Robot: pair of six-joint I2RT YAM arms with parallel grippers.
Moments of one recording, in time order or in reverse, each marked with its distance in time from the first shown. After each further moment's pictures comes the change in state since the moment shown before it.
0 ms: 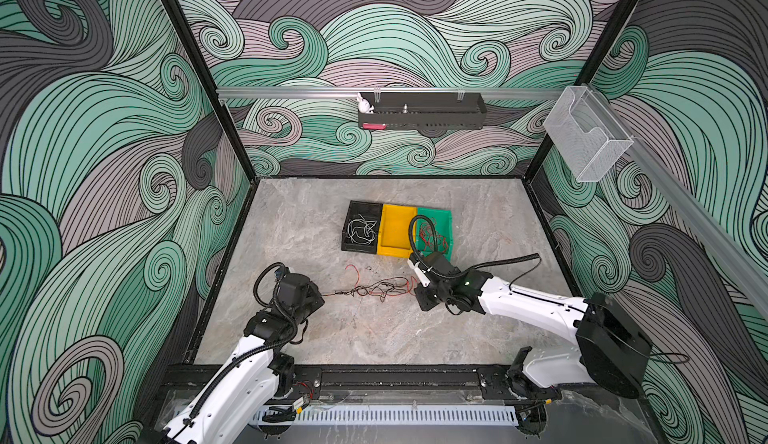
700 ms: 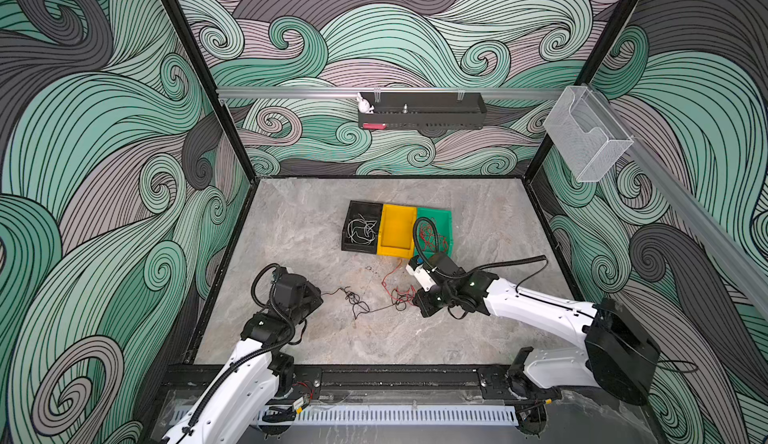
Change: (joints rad) left arm 0.021 -0.028 0.000 0.014 0.071 0.009; right arm 0.027 -0.017 0.010 -0.031 -0.218 0.010
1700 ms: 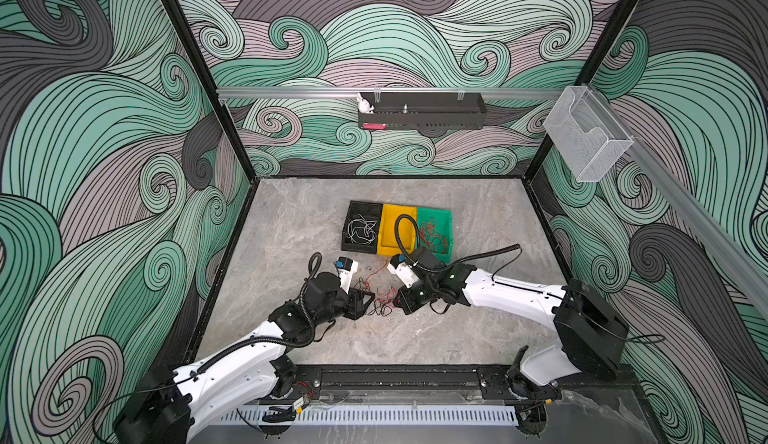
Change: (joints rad) left arm -0.435 0.272 0.038 0.410 0.195 0.364; right arm 0.032 0.161 0.120 0.052 -0.132 0.071
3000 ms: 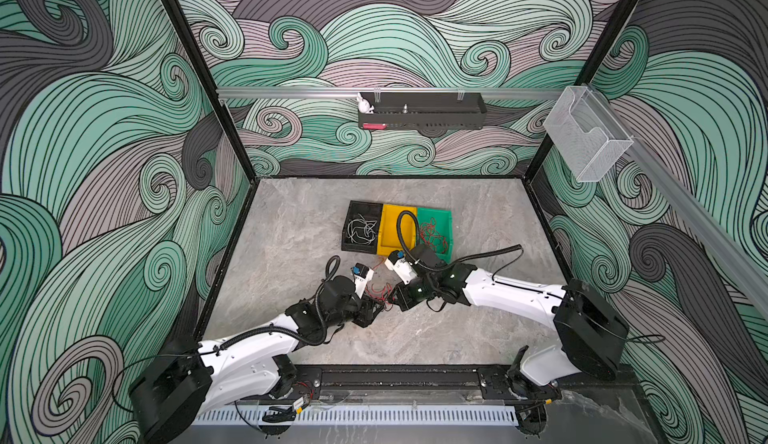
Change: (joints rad) left arm -0.108 0.161 0.007 0.095 -0.017 0.042; right arm -0.006 0.000 -0.002 0.084 -0.049 0.048
